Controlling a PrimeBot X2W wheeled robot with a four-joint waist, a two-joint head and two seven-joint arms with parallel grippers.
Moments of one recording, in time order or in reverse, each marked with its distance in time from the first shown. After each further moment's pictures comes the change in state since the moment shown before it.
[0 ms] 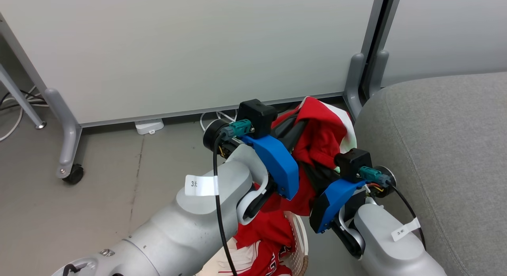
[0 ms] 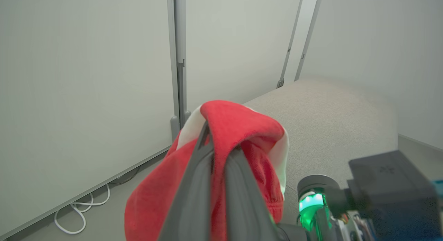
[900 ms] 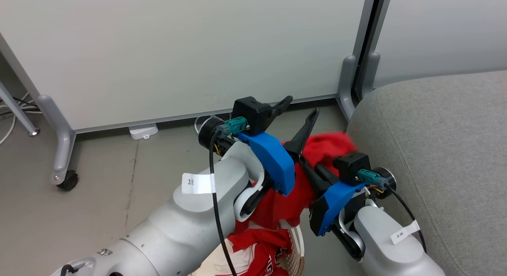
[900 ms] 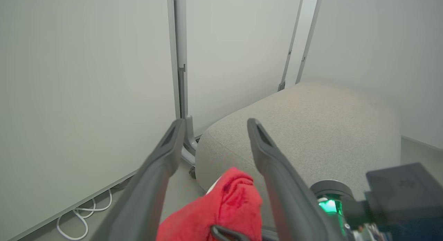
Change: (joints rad) left arm -0.001 0.000 0.014 0.024 0.006 -0.001 -0.005; right arm 0.012 0.000 -0.010 -0.012 -0.036 0.000 0.000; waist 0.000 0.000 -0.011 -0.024
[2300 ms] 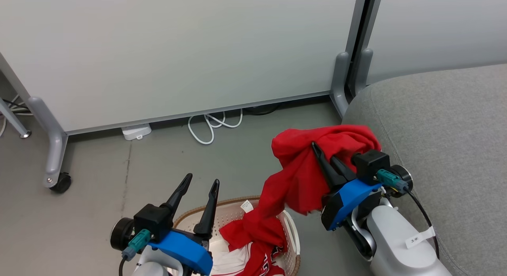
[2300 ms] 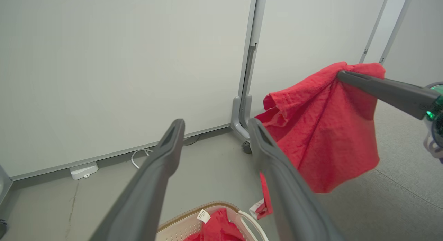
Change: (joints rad) left arm 0.732 0.115 0.796 -0.355 0.712 -0.084 -0.001; right arm 0.063 0.000 -0.151 -0.107 -0.104 0.000 -0.001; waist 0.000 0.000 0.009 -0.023
